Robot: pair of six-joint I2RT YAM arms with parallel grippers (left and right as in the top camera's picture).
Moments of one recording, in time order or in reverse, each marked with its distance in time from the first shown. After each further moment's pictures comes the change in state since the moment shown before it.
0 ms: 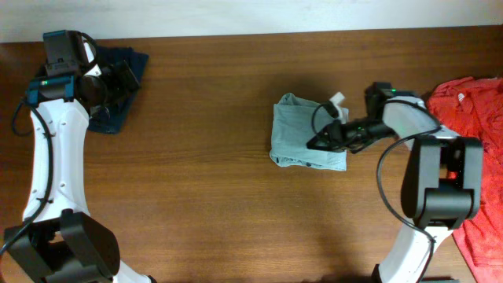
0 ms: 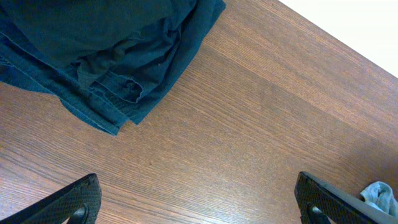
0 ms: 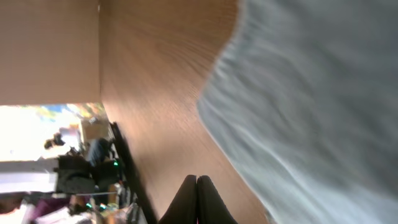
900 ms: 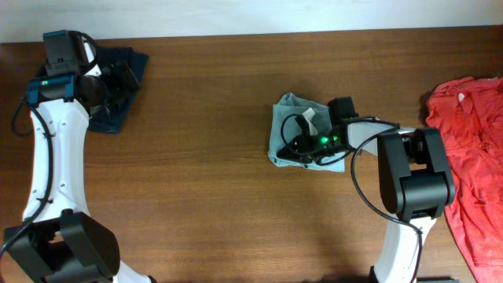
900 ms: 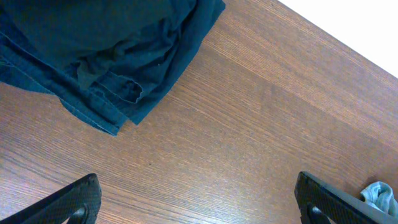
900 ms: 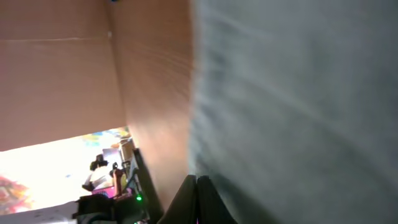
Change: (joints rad) left arm 0.000 0.000 0.000 0.000 0.000 0.000; right arm 0.140 0.071 -0.207 0.563 -0.100 0.553
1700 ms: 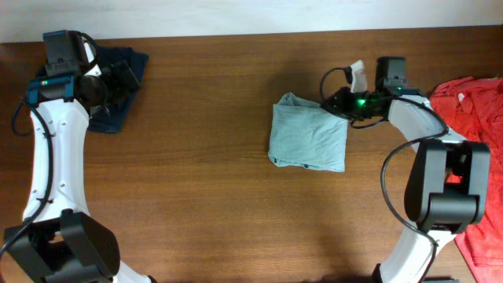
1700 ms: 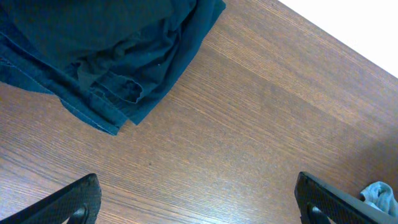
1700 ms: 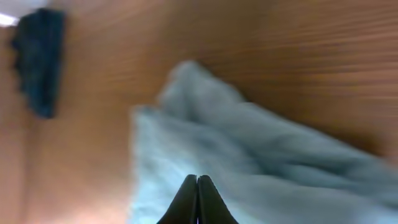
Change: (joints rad) left arm 0.000 0.000 0.000 0.000 0.000 0.000; right arm -0.198 -0.095 0.217 -0.009 0.421 -0.010
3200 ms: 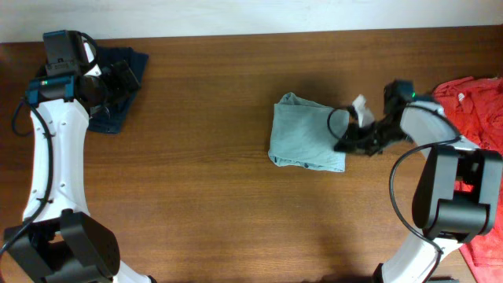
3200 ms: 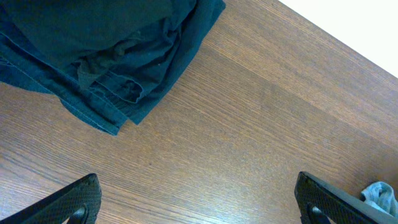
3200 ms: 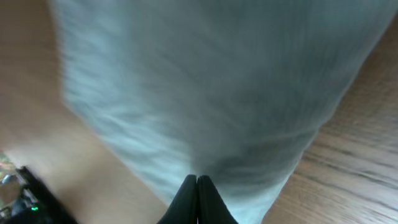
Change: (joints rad) left arm 0.000 0.000 0.000 0.000 0.000 0.000; right arm -0.063 -0.060 -0.116 -0.452 0.080 -0.362
